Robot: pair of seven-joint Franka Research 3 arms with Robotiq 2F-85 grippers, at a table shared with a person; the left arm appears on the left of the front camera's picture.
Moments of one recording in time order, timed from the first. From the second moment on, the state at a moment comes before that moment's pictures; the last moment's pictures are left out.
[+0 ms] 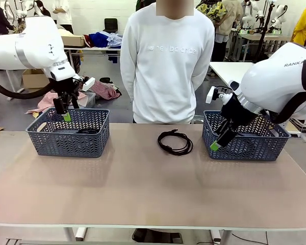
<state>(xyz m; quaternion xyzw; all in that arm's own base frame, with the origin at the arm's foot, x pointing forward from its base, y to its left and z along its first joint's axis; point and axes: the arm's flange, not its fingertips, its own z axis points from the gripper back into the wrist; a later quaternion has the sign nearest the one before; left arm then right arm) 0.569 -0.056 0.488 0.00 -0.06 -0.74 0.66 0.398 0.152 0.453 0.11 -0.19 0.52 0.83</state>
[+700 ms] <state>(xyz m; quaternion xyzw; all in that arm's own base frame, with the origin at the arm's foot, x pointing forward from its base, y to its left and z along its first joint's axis) 0.543 -0.095 0.486 -0.04 -0.08 -0.70 0.71 0.398 0.152 0.453 0.11 -0.19 0.52 0.83</state>
